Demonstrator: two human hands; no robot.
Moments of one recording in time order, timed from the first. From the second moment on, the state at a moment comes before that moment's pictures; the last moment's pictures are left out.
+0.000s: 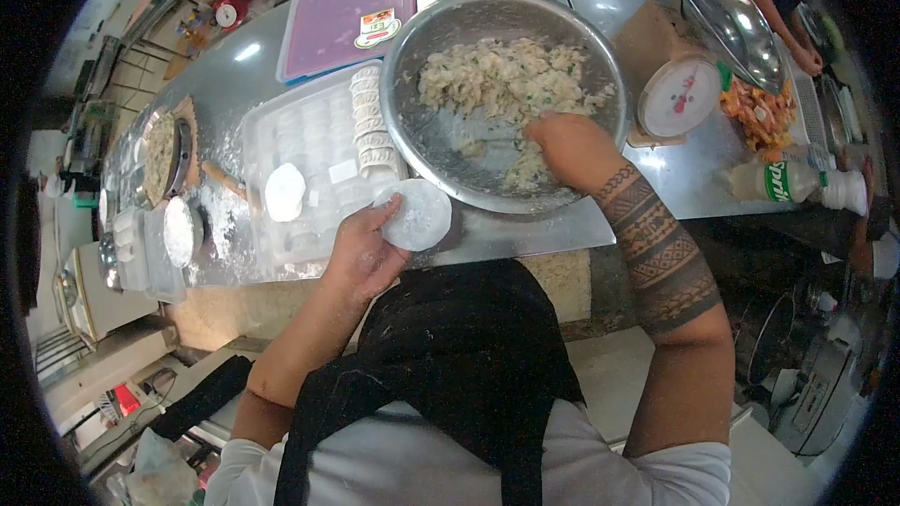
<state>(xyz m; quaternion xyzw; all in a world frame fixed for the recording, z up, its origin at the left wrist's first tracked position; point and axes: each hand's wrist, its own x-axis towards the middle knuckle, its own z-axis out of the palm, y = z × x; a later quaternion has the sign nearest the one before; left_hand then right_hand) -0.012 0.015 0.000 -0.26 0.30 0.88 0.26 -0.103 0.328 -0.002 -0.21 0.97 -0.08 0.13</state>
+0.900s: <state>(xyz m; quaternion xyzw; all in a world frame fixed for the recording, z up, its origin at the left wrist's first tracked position) -0.038 0.006 0.049 -0.24 0.22 0.93 0.18 0.005 0.266 0.126 -0.23 0.96 -0.15 0.04</state>
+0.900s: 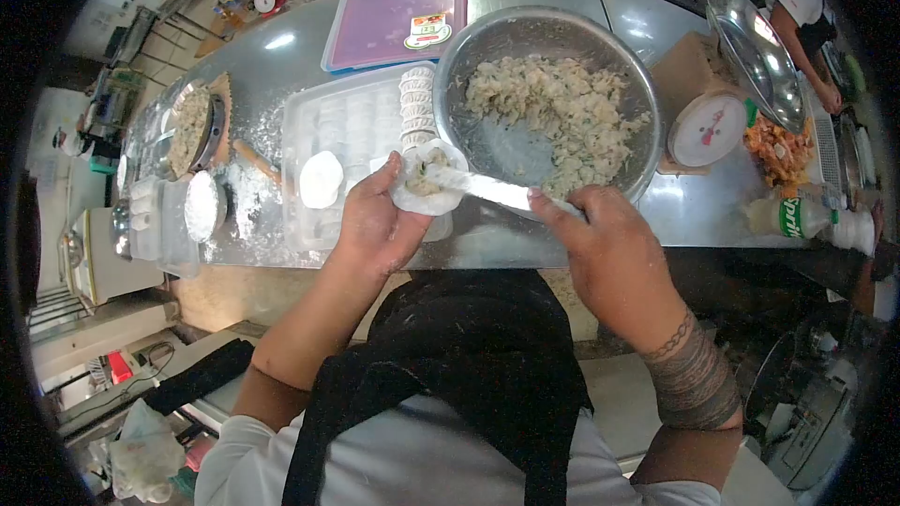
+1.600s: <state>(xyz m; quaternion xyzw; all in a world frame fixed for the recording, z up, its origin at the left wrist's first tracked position) -0.034 -0.020 0.002 -0.30 0.23 0.90 0.20 -0.051 0.302 0.061 -0.11 0.98 -0.11 0.10</state>
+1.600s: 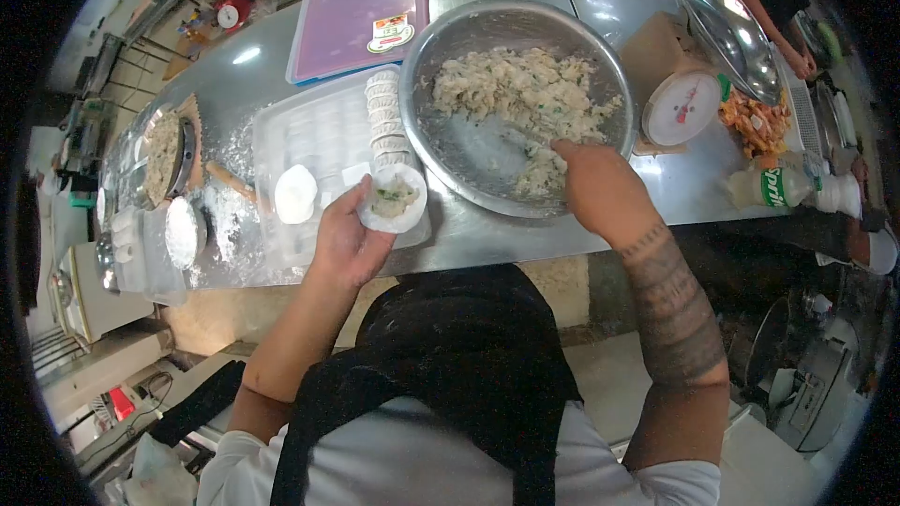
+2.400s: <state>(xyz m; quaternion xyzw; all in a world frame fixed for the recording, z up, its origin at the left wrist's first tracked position) -0.027 -0.023 -0.013 -0.27 0.26 0.90 0.23 -0.077 0.335 0.041 -0.27 0.92 -0.17 0.23</state>
